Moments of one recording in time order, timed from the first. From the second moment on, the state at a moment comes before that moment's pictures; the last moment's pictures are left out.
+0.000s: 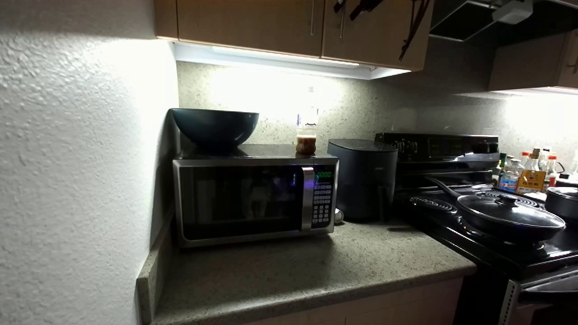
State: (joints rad) arm 0.01 0.28 -0.12 -0.98 0.23 2.28 -0.07
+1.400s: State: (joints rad) arm 0.04 0.17 -0.13 -1.03 0.16 2.09 -0.01
